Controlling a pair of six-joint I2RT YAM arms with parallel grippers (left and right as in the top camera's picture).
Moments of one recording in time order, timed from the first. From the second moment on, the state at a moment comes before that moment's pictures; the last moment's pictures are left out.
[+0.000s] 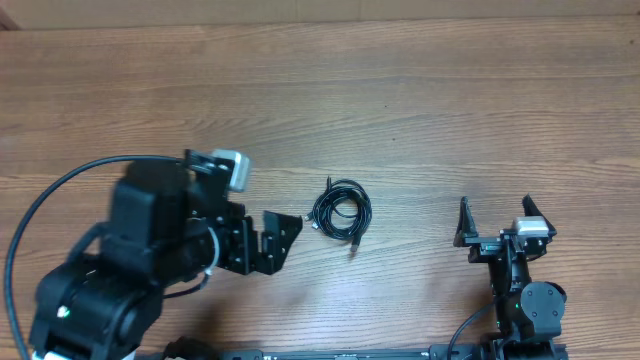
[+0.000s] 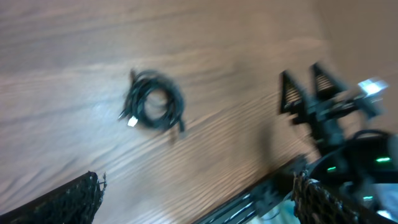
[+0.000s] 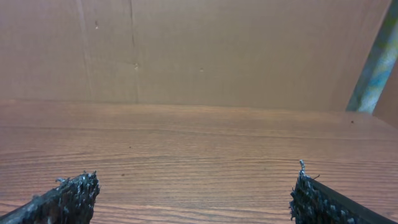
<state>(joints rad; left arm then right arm) -0.41 1.00 1.42 -1.27 0.33 -0.35 0.05 0.01 0.02 -0.03 0.05 -0.04</state>
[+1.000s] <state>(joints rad) -0.54 1.69 1.42 -1.22 0.23 -0.41 0.05 0.01 0.02 -0.03 0.05 -0.04</state>
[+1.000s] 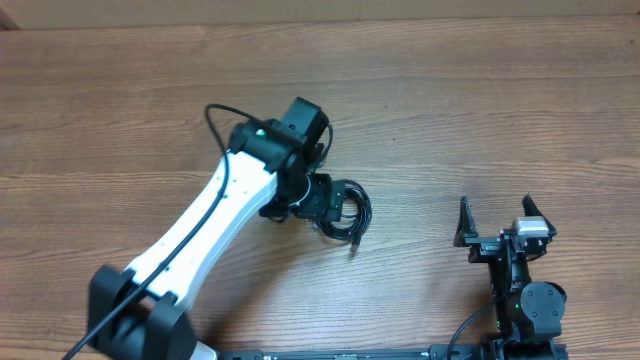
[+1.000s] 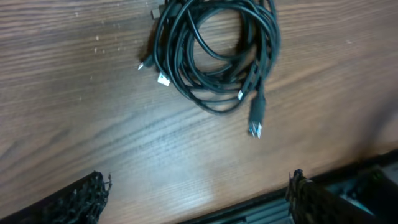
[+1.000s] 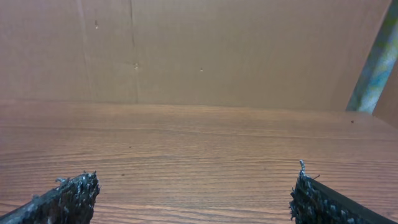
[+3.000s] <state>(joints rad) -0.54 1.91 1.42 -1.05 0.21 -0.54 0.05 0.01 0.06 0.59 -0.69 0.58</state>
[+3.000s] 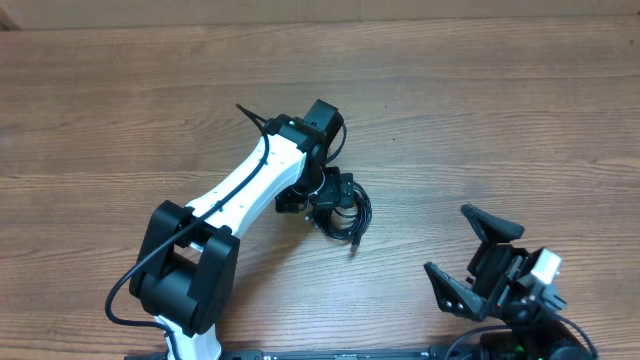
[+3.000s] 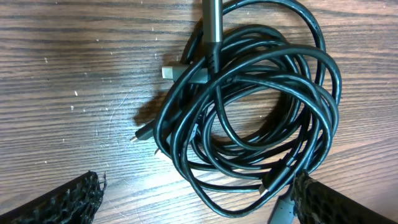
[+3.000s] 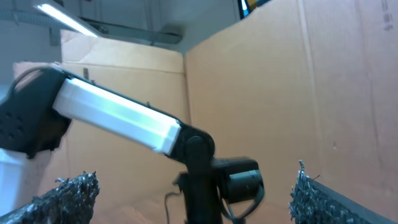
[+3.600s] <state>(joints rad) -0.54 1.91 1.42 -1.05 0.25 -0.55 -0.07 0.57 1.16 -0.96 -0.64 0.25</state>
